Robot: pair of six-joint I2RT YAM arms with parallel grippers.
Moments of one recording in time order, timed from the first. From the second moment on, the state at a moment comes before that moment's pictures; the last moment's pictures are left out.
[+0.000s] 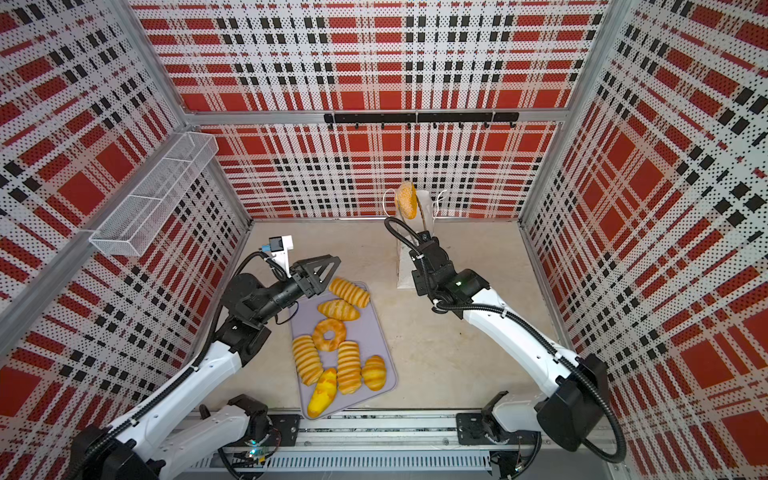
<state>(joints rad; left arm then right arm) -0.40 0.97 0.67 0.45 0.45 -0.78 0.64 1.33 1.24 -0.70 0.45 0.20</state>
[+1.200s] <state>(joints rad) -0.21 0.77 0.62 0.14 0.45 -0.76 0.53 0.93 1.05 -0.71 -0.15 0.09</state>
